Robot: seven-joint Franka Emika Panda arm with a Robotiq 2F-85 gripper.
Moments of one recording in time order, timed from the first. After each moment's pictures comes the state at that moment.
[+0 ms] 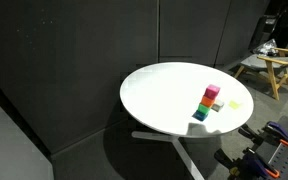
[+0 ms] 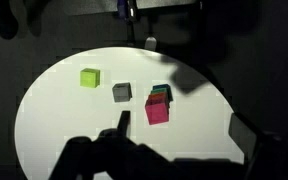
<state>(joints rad) -0.06 -0.76 0.03 -2.45 -0.06 1.69 0.09</state>
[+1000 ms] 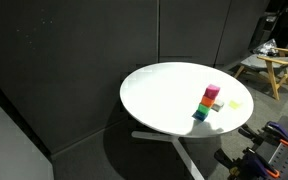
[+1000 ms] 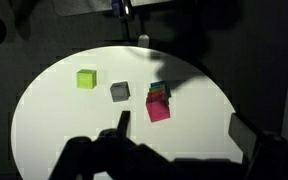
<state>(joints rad) -0.06 -0.76 -0.03 -2.45 -0.04 1.71 0.09</state>
